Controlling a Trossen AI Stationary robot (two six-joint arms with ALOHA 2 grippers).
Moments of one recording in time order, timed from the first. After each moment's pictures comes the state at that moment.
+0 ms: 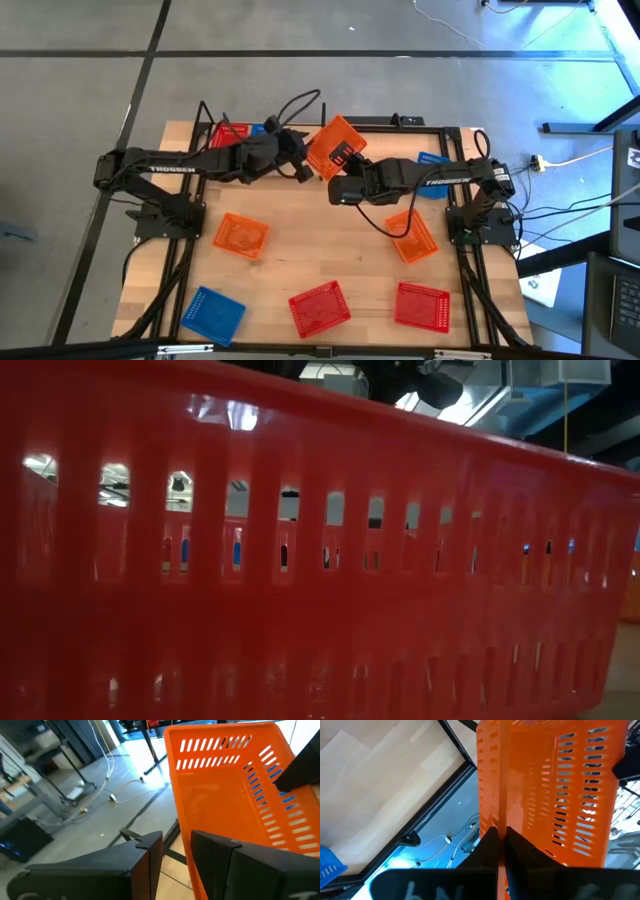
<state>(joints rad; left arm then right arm) 0.14 1.35 1.11 -0.01 -0.64 0.15 0.10 1.81 1.81 -1.22 0.90 -0.97</state>
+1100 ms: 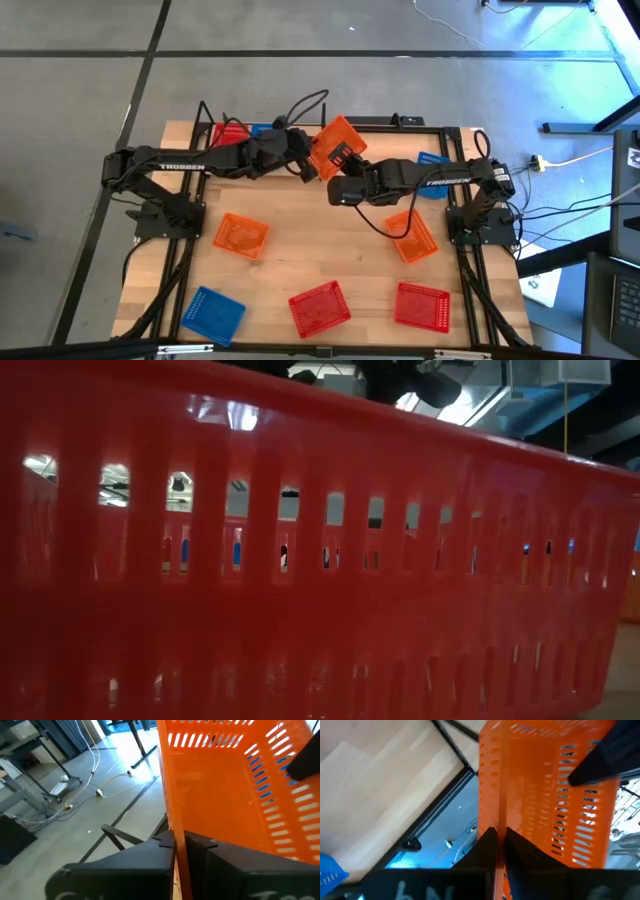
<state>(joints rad) 0.18 1.41 1.11 0.01 -0.52 0.16 0.10 1.81 1.81 -1.19 0.88 -0.97</state>
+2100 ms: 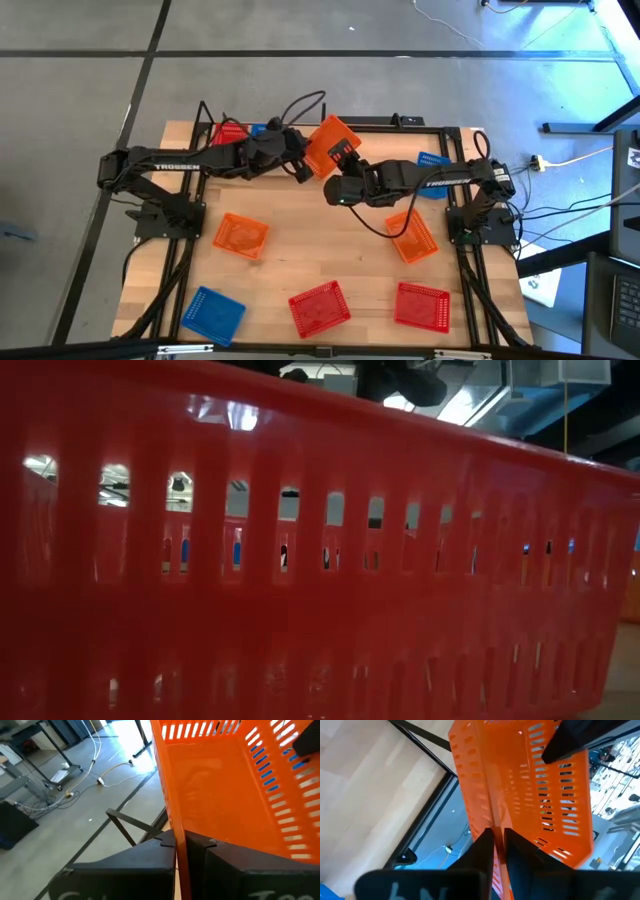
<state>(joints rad) 0.18 1.38 1.11 -0.10 -0.54 0.11 0.10 1.80 1.81 -1.10 0.95 -0.90</state>
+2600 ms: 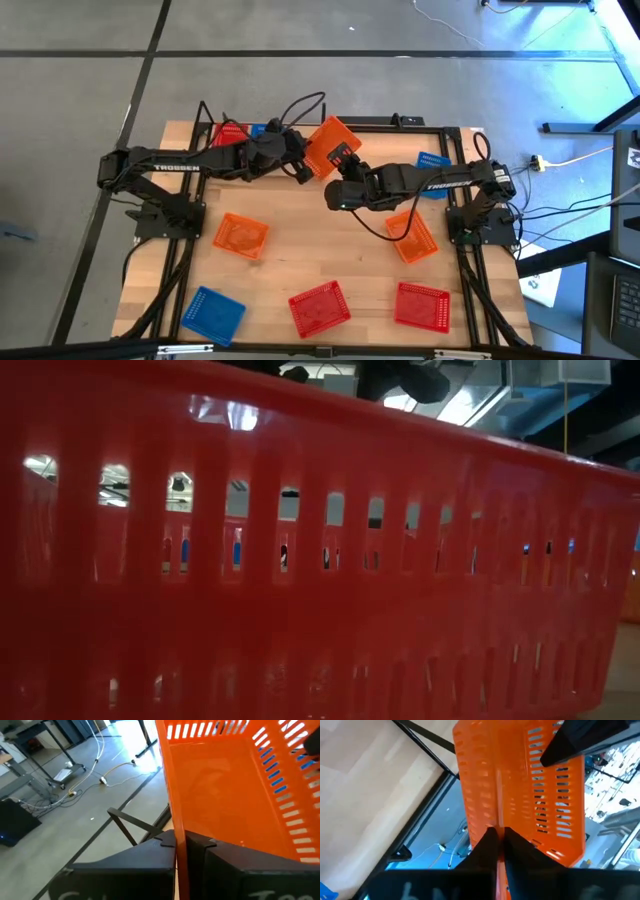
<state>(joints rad) 0.16 1.38 1.11 -0.10 -0.58 0.09 0.13 1.80 1.81 -1.10 0.97 -0.93</state>
